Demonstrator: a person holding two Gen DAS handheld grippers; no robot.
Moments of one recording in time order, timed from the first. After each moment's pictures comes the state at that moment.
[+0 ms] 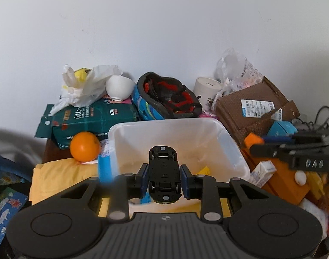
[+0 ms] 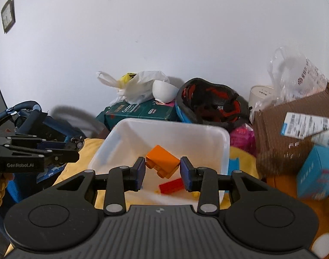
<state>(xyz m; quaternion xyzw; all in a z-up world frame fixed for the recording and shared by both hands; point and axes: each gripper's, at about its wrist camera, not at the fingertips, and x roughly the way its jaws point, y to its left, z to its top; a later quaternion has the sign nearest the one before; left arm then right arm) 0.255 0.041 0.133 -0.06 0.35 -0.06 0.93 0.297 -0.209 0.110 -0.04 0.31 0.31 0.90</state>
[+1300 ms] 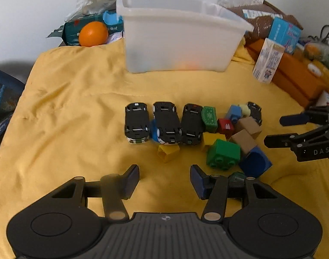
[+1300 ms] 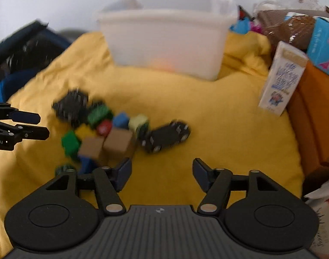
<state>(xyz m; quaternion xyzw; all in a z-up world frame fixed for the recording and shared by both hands) 0.088 0.006 -0.067 -0.04 0.42 -0.02 0.90 0.181 -0.251 -0.084 -0.13 0.41 0.30 0.85</state>
